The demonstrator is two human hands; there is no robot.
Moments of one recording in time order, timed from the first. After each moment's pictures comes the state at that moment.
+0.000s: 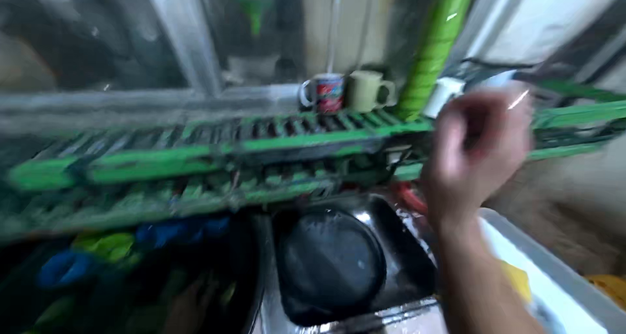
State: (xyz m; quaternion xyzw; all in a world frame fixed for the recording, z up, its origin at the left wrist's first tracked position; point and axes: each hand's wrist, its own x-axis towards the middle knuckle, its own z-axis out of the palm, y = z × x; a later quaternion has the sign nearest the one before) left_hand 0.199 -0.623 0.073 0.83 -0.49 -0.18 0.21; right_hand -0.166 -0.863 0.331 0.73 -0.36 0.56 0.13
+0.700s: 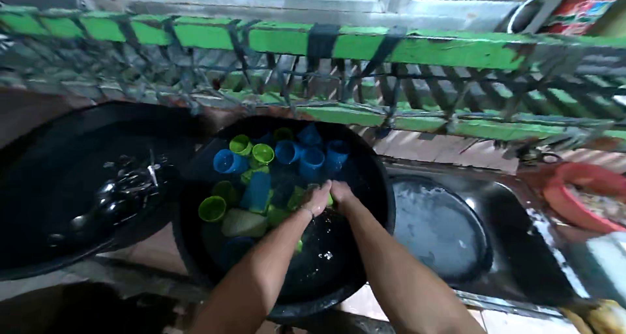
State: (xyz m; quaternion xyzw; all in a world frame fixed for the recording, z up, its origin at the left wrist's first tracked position) left_hand 0.254 -0.667 0.069 0.76 -0.36 -0.43 0.31; right_hand 0.178 -0.753 0.037 0.57 -0.56 0.08 -0.59
